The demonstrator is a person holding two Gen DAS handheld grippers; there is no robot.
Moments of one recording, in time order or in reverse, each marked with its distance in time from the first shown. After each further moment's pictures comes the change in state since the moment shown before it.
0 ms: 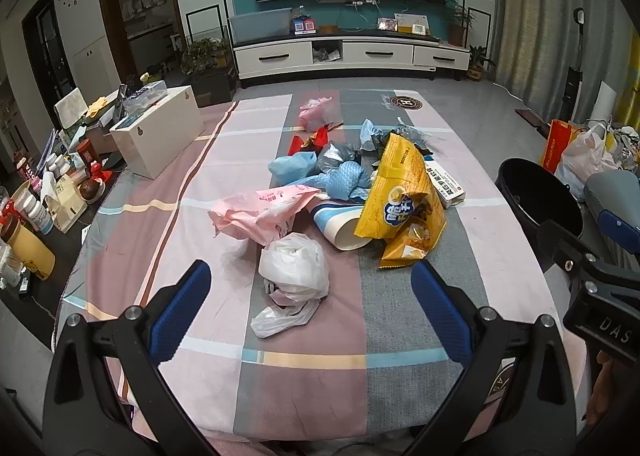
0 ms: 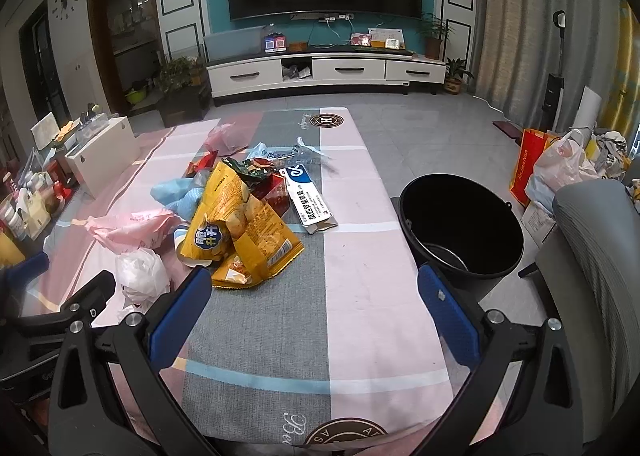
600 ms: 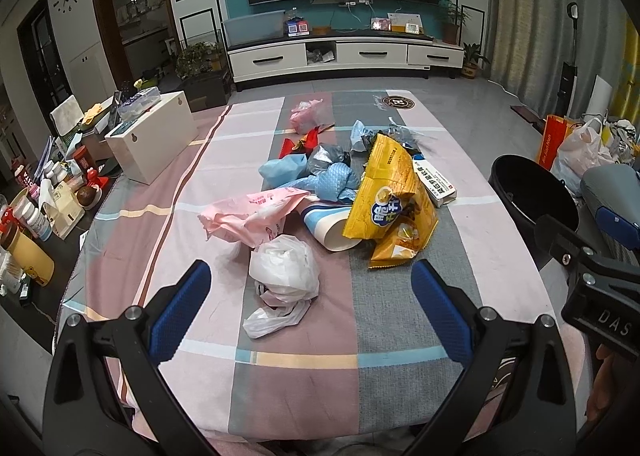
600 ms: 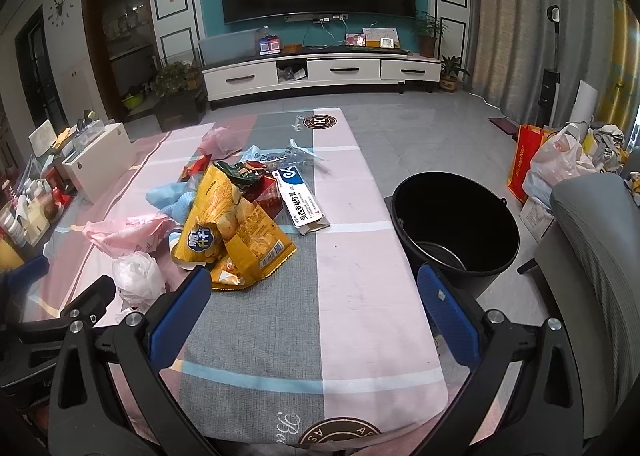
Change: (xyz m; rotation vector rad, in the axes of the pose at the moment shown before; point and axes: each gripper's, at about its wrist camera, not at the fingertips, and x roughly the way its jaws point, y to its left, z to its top) left arm -0.002 -0.014 0.007 0.021 0.001 -0.006; right arm -0.002 -0.009 0.000 0.018 -0.005 -0.004
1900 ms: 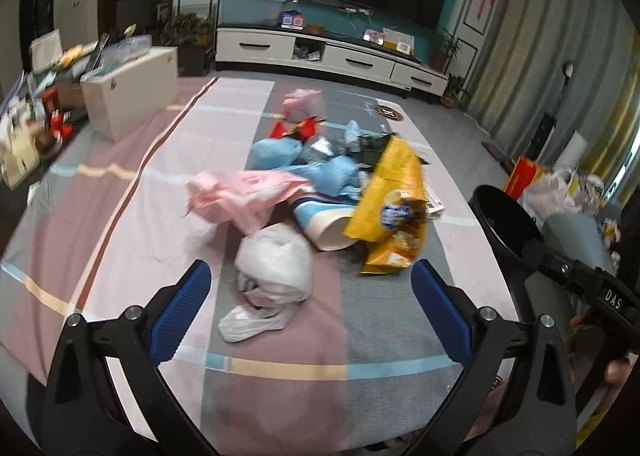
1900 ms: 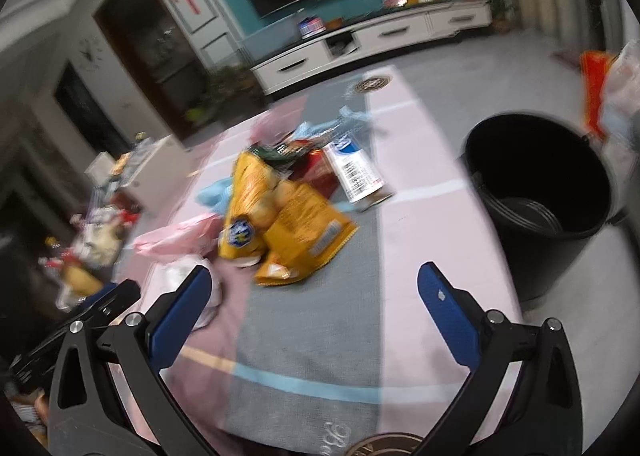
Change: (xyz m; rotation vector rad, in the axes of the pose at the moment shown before) left arm 0.041 0.057 -0.021 -0.198 0.002 -0.211; right arm 0.060 -0.033 -0.016 0.174 0.102 0.397
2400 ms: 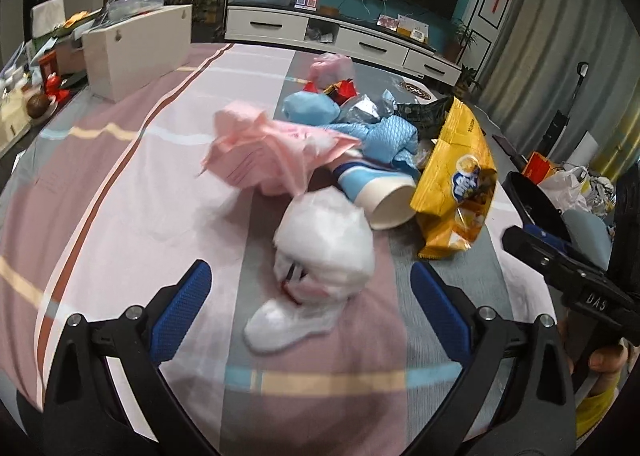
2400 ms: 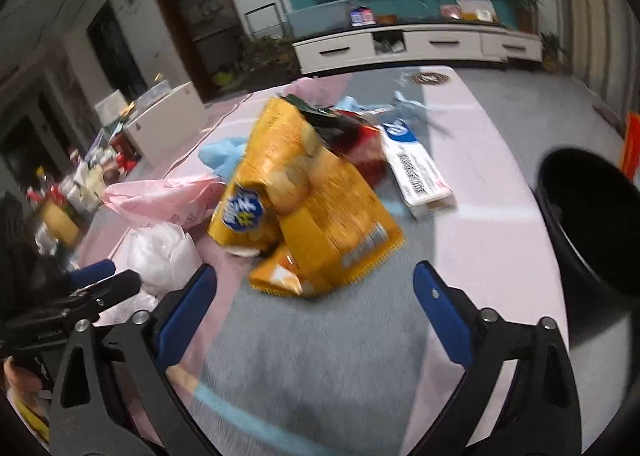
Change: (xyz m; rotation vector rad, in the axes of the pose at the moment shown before) left arm 0.056 0.029 -0.016 -0.016 0.054 0.017; right arm 0.077 0.032 -0.006 -0.253 0.038 -0.010
